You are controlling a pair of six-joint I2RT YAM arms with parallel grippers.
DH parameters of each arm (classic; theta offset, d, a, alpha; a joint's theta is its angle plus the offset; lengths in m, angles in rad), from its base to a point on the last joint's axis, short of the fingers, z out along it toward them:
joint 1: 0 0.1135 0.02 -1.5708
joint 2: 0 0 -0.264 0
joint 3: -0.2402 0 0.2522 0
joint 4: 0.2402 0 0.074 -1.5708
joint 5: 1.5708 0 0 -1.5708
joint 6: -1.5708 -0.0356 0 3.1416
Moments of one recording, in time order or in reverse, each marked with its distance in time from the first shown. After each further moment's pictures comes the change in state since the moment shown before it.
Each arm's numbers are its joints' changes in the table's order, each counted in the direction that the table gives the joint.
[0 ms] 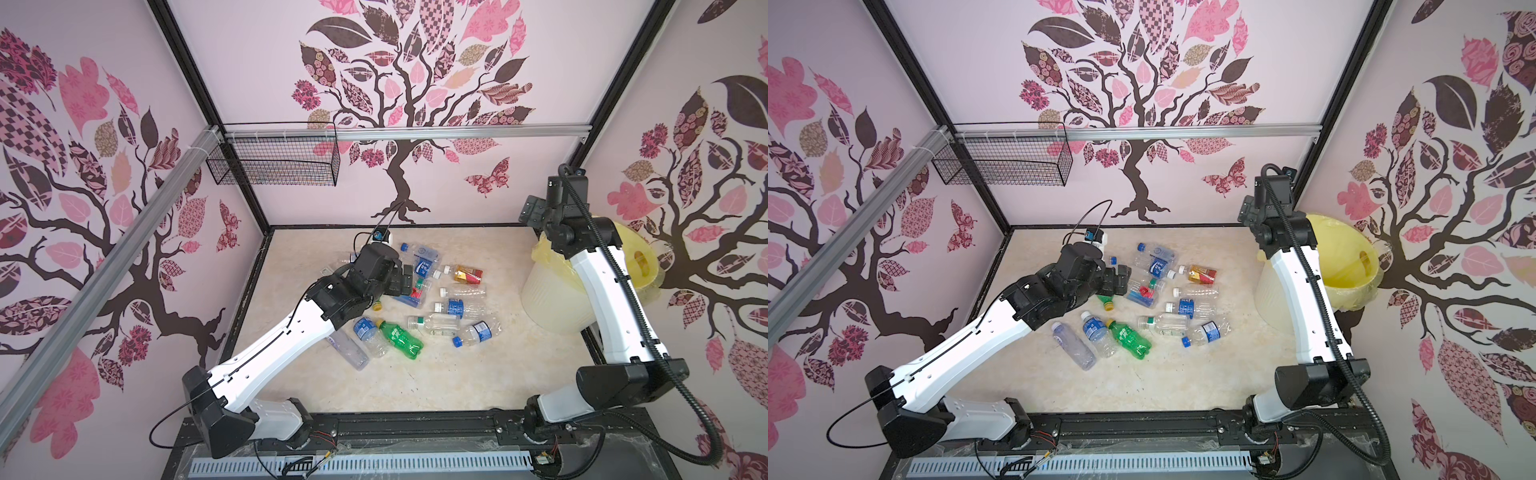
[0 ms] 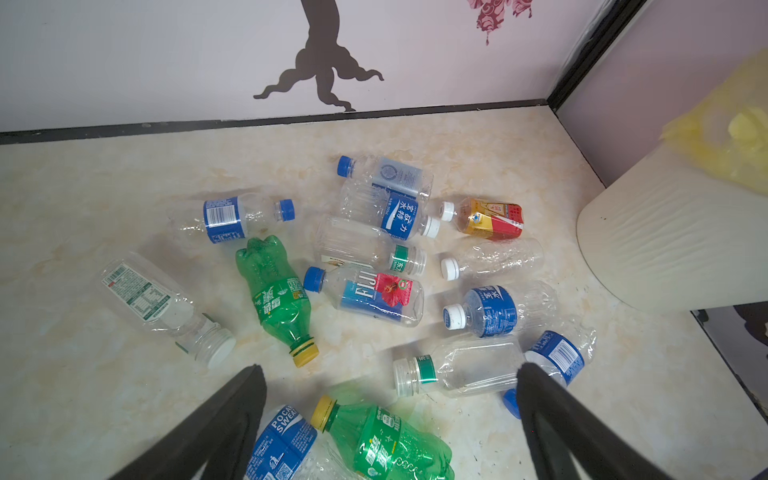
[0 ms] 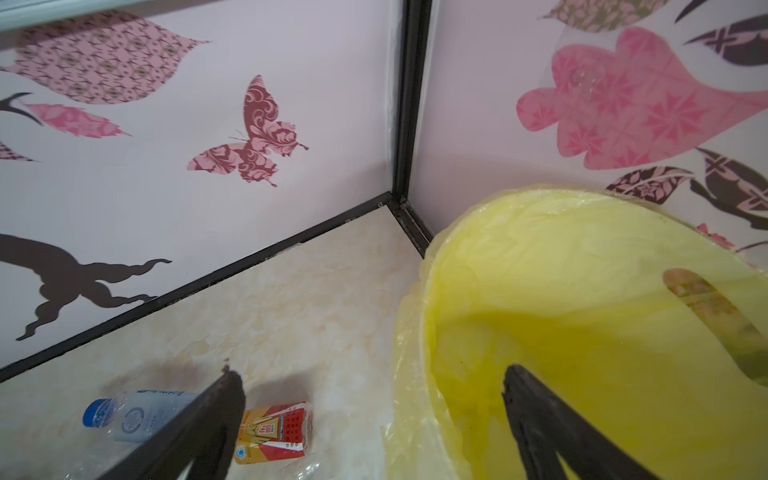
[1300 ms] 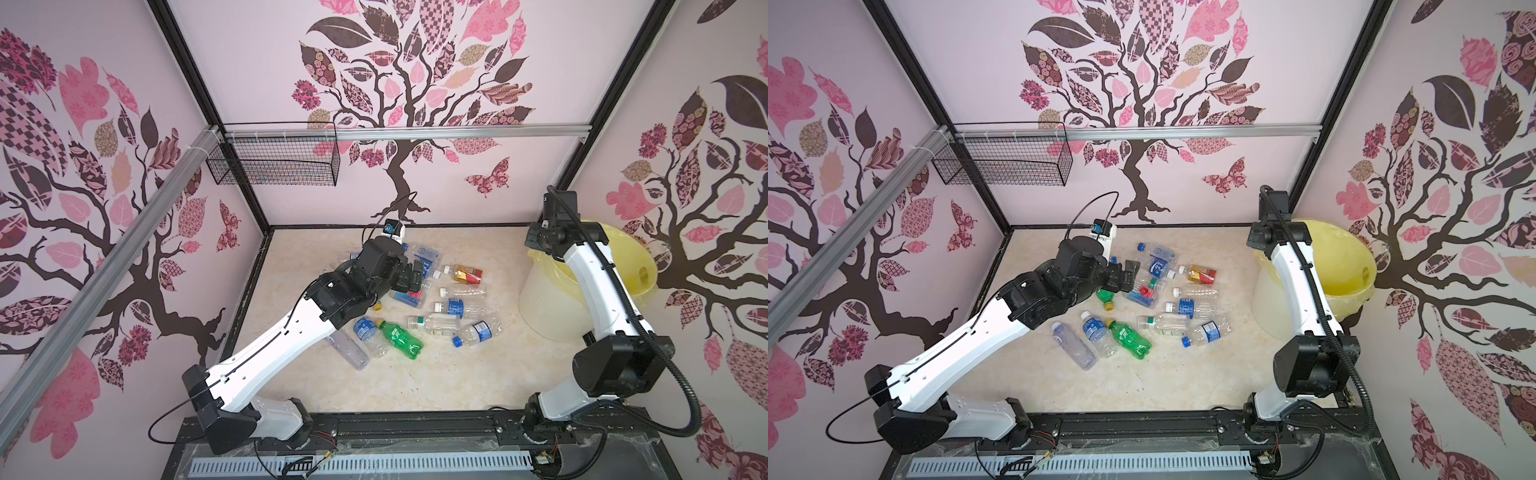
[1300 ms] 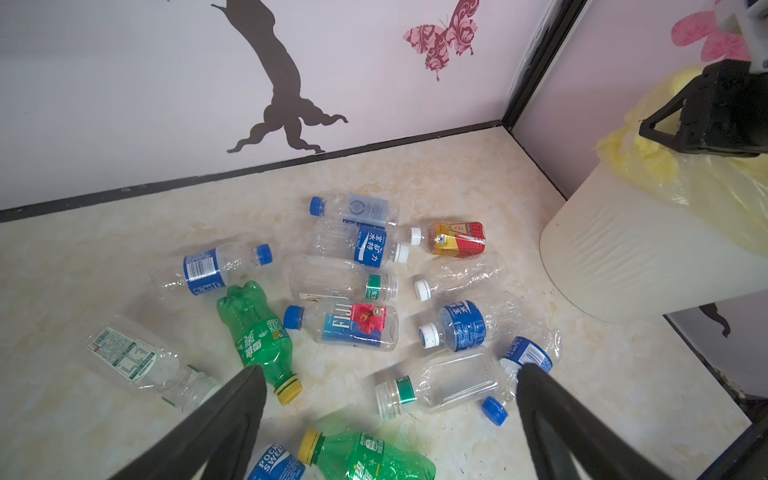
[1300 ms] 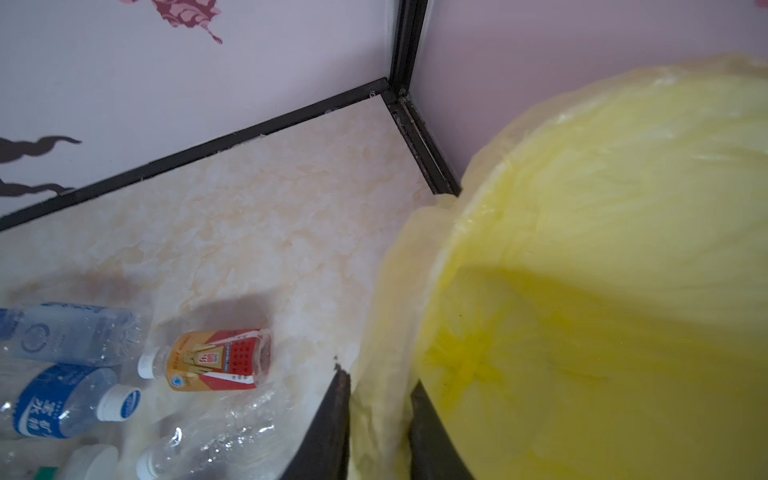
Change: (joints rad) left arm -0.055 0.029 -0.112 -0.008 -0.016 -0.092; right arm -0.075 0.062 0.145 0.038 -0.169 0.065
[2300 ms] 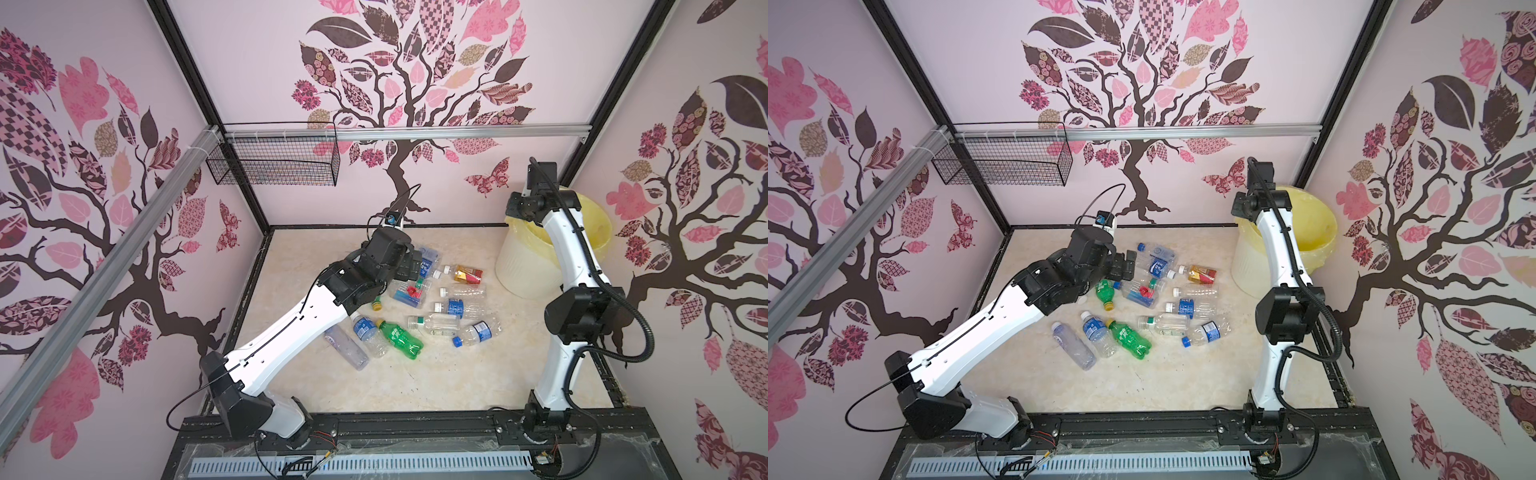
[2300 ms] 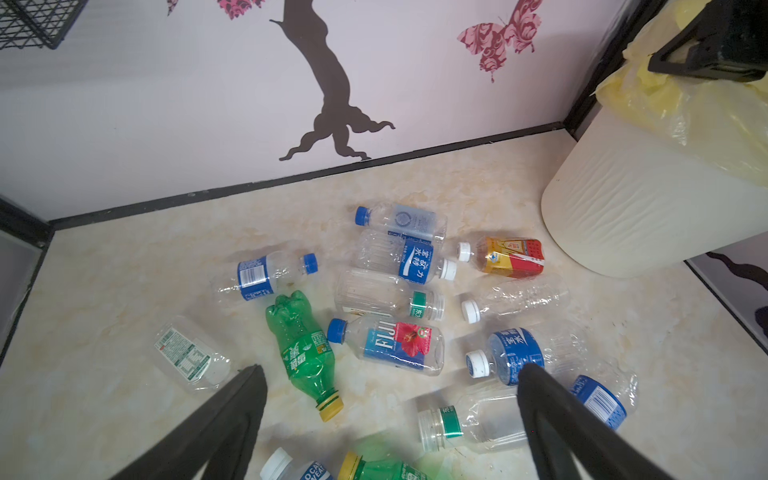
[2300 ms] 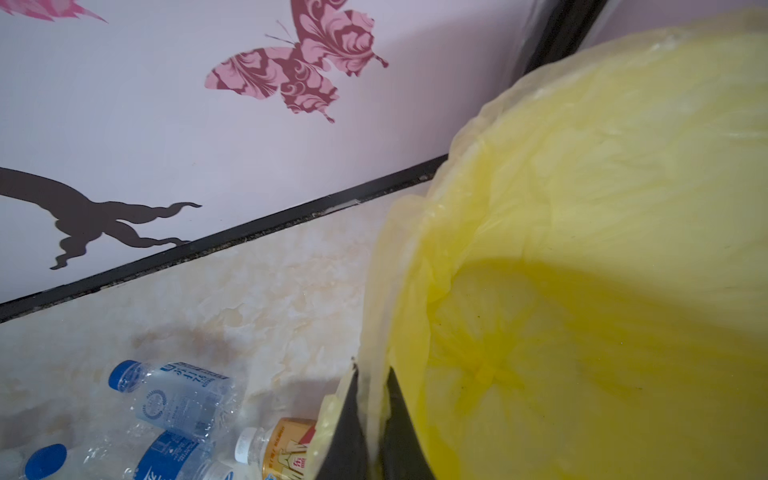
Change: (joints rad) left arm 0.072 0.096 -0.074 0.033 -0.098 -0.026; right arm 0.038 0.466 -0.600 0.014 -0.175 0.001
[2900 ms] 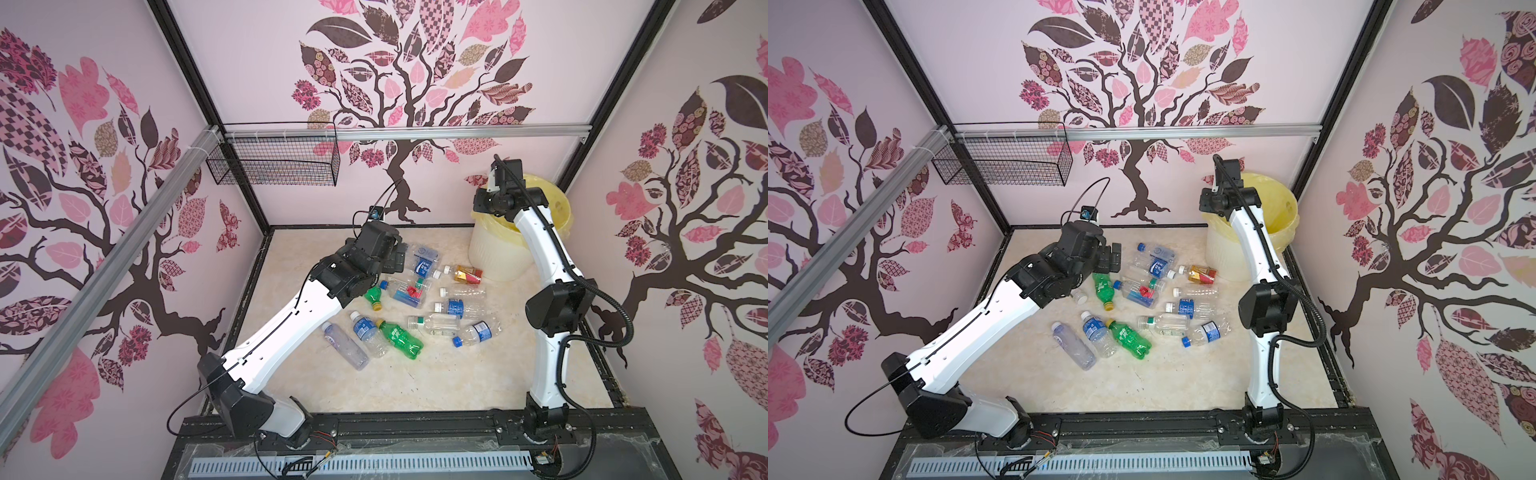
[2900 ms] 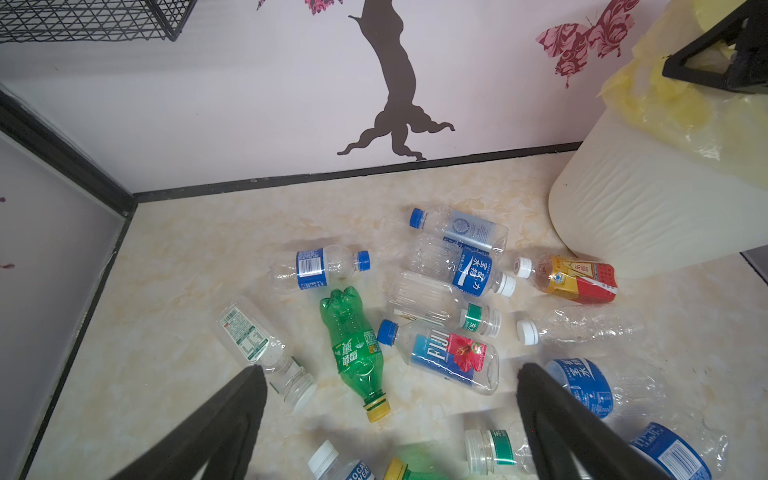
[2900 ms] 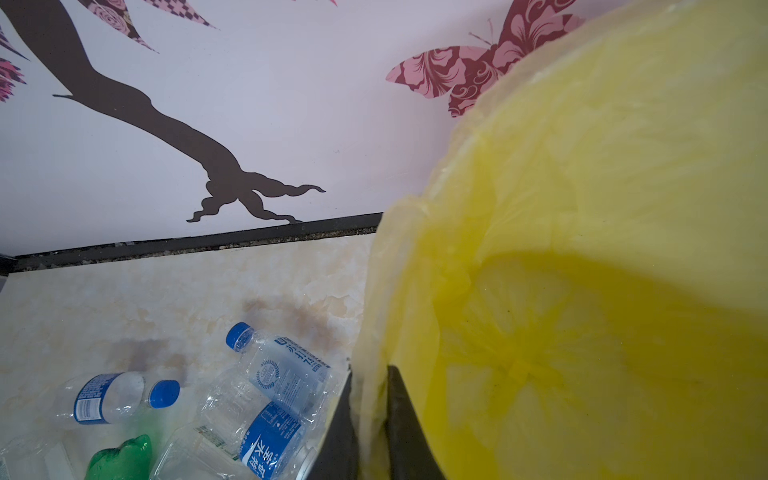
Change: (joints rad) left arm 0.060 -0.002 0.000 0.038 -0.065 0.016; right arm 0.134 0.093 -0.103 -0.042 -0.117 -0.013
